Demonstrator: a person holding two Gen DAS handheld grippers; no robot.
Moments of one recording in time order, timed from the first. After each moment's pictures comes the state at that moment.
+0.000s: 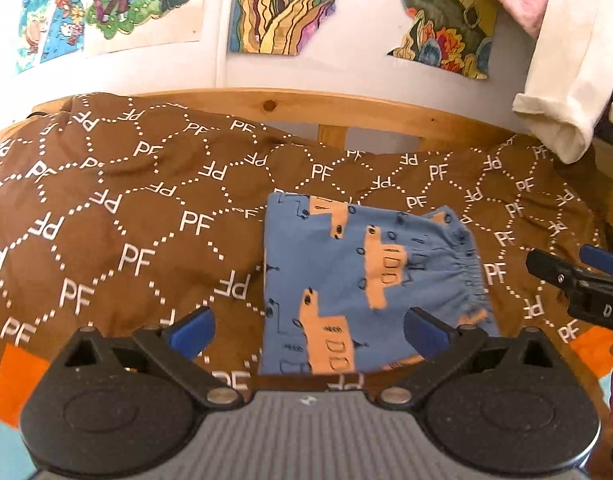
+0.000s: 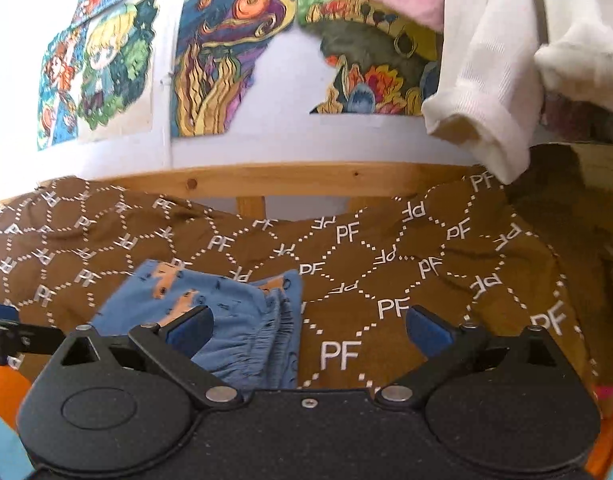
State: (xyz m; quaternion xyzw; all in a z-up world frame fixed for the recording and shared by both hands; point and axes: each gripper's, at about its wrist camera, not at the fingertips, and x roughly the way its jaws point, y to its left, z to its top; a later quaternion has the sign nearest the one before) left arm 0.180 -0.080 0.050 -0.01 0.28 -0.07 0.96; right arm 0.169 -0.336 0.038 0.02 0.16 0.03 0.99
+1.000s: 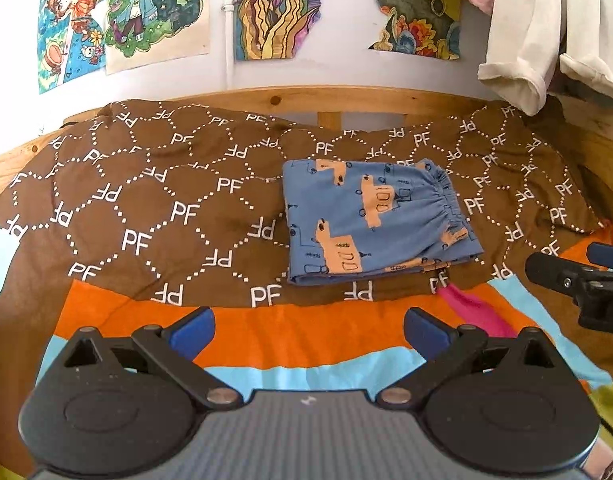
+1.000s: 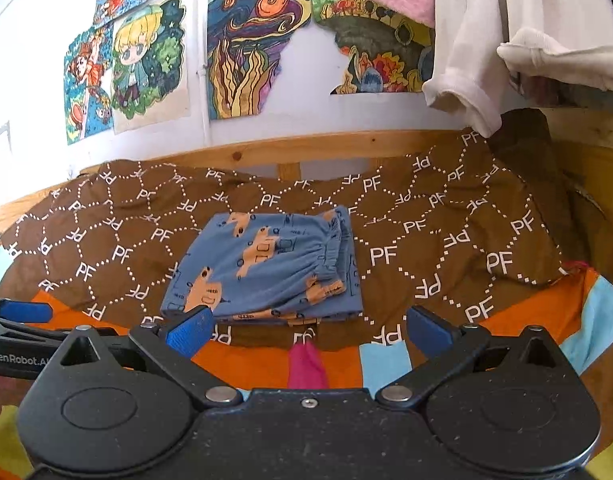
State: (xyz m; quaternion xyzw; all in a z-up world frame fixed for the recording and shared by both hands) left arm 0.082 -0.063 0.032 0.05 0.27 -0.06 0.96; right arm 0.047 -0.289 0.031 0.05 0.20 0.04 0.98
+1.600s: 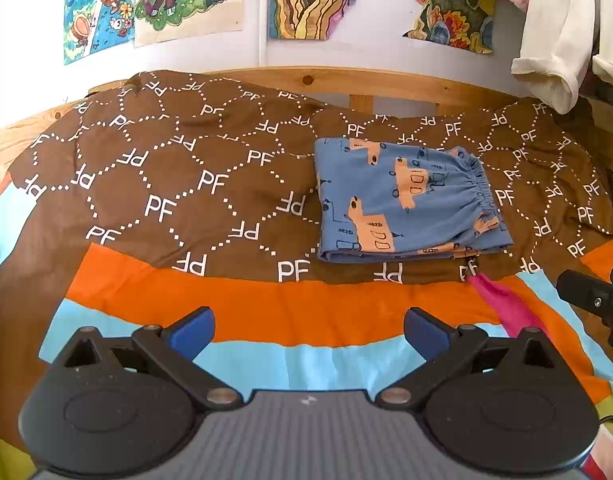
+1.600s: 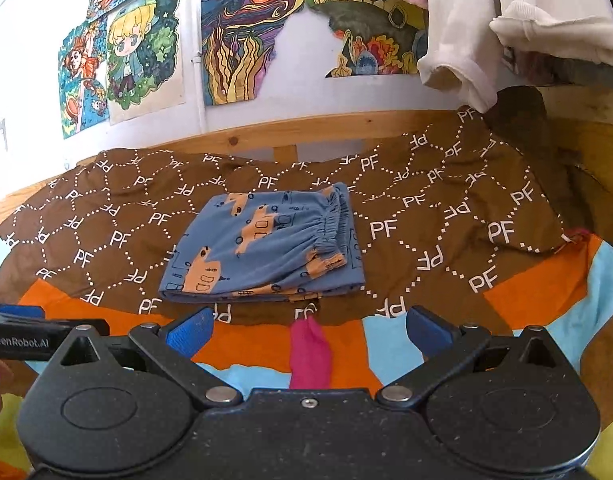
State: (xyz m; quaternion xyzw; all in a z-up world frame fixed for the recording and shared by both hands) left arm 0.085 -0.045 0.016 0.02 0.29 -0.03 0.96; right arm 0.043 -0.288 0.013 0.06 0.21 0.03 0.97
